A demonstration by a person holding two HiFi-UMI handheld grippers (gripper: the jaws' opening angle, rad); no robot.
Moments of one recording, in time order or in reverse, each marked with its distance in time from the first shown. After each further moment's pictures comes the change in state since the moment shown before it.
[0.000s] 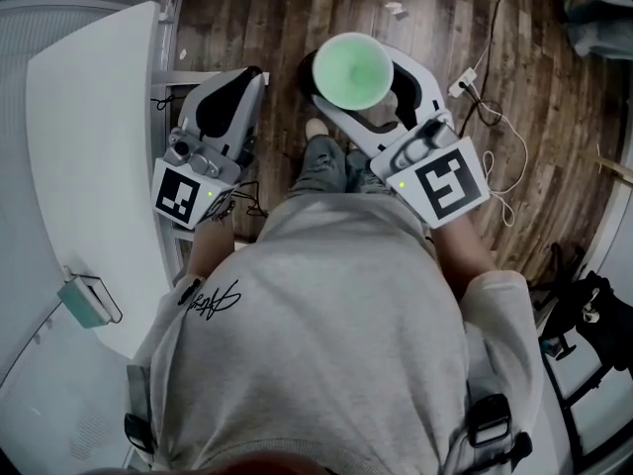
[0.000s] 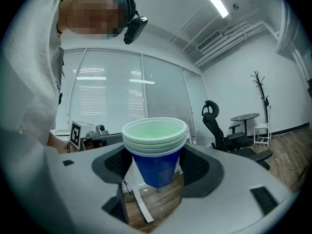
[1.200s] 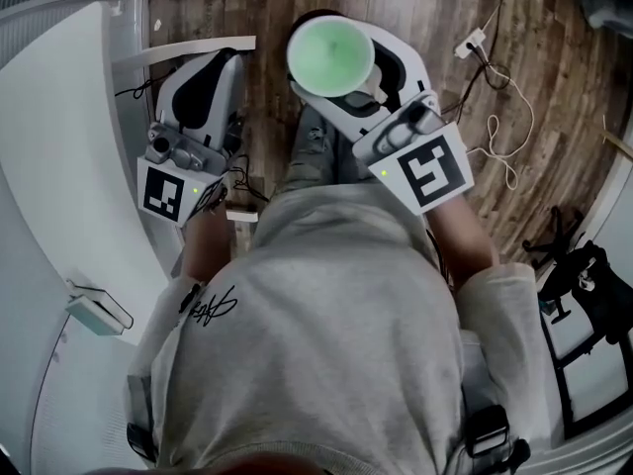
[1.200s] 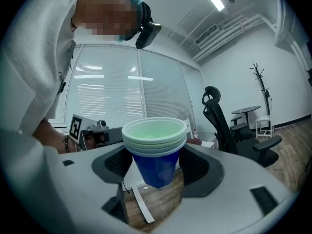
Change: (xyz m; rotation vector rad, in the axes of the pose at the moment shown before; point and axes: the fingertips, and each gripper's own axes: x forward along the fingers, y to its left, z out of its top) left arm -0.008 0.057 -0.064 -0.067 0.001 0.042; right arm 0.067 -0.007 -0.077 0.007 0.028 0.017
